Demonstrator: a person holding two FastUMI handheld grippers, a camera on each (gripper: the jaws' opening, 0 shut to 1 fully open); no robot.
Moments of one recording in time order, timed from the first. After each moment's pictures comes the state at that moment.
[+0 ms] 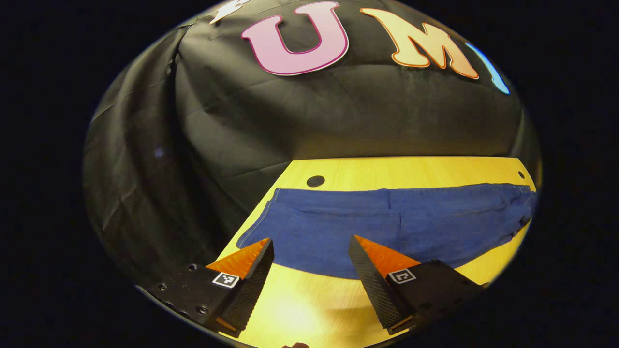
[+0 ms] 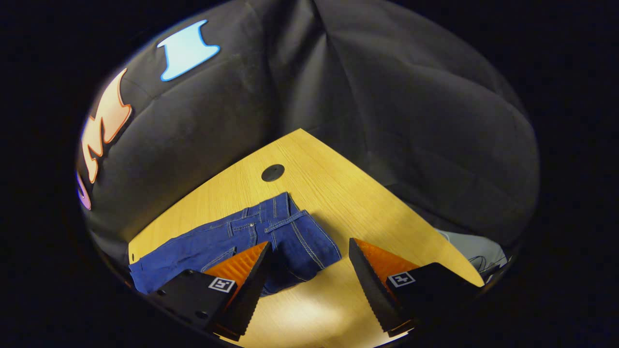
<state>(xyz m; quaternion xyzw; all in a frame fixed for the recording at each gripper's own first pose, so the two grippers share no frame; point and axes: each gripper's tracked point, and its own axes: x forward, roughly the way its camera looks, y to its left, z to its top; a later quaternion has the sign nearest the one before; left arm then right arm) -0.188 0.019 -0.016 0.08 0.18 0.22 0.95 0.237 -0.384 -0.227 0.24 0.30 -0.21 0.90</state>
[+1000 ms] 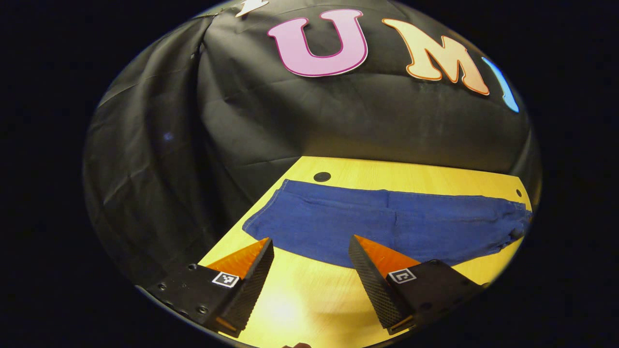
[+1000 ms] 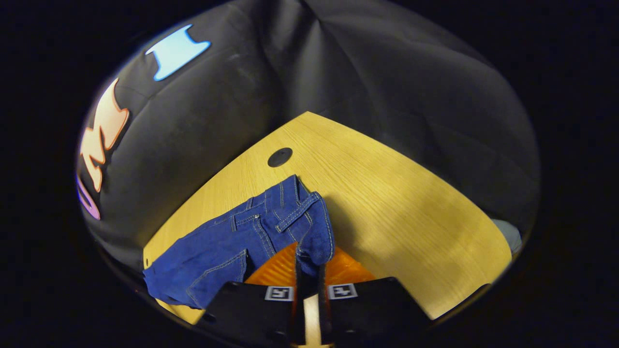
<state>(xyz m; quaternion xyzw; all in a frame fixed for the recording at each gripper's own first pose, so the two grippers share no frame) -0.215 0.008 -0.013 0.04 0.17 0.24 0.96 0.256 -0.370 -0.247 0.24 0.28 -0.17 0.91</state>
